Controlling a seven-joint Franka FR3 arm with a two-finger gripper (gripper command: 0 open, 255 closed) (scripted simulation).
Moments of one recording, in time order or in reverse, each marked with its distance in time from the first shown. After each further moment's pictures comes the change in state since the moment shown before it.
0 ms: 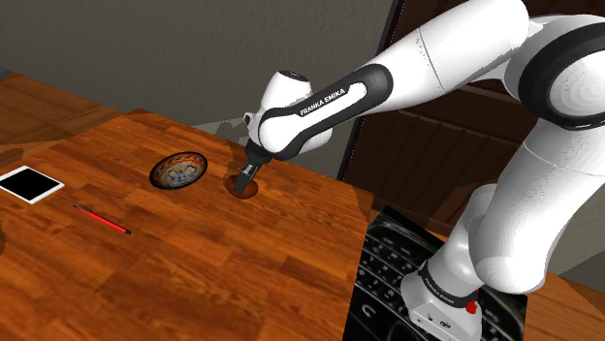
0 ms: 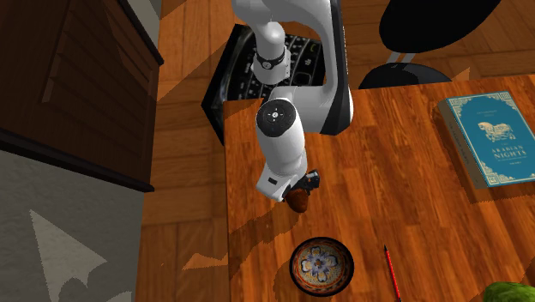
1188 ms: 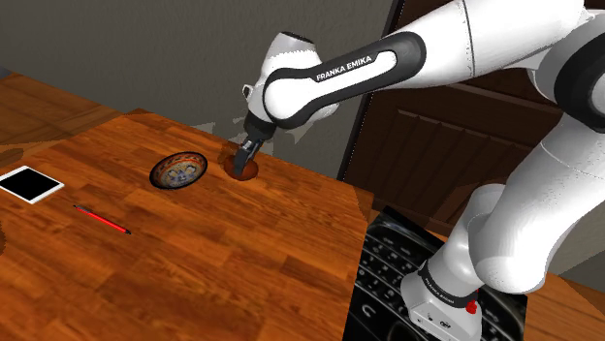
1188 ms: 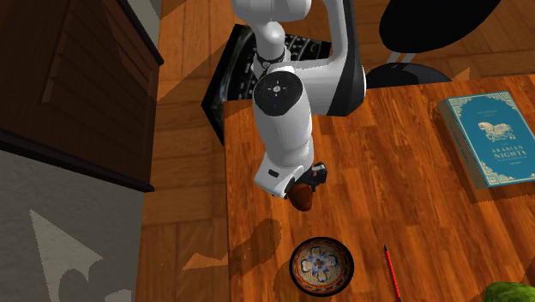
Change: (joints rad) arm -0.004 -0.107 -0.012 0.071 -0.057 -0.174 0.067
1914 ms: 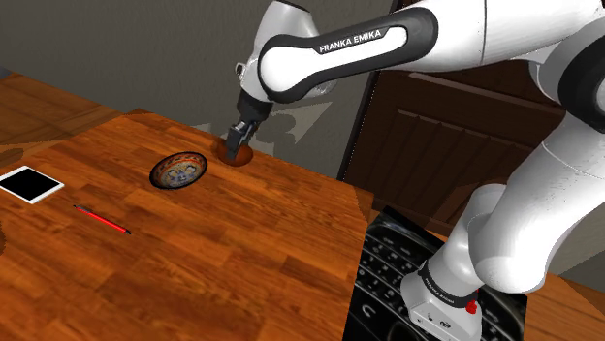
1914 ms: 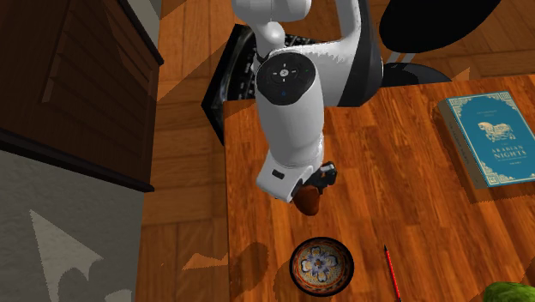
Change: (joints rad) arm 0.000 -0.010 0.002 0.116 -0.035 -0.121 0.051
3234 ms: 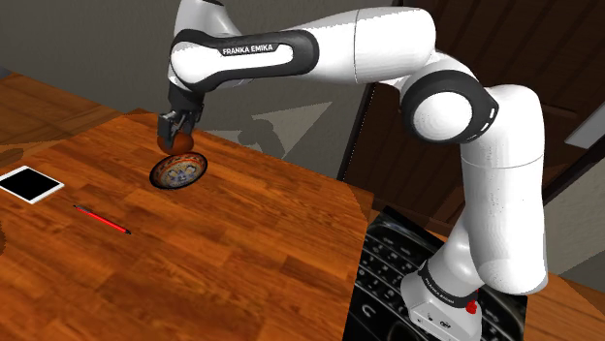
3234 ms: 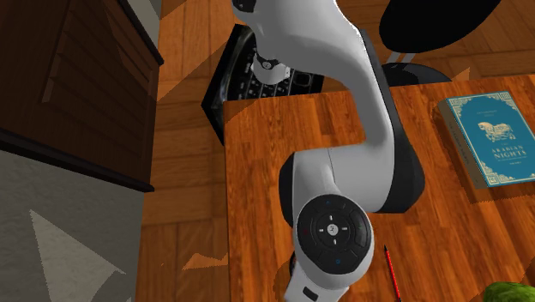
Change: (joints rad) arm 0.053 0.558 0.006 0.745 -0.100 -0.173 0.123
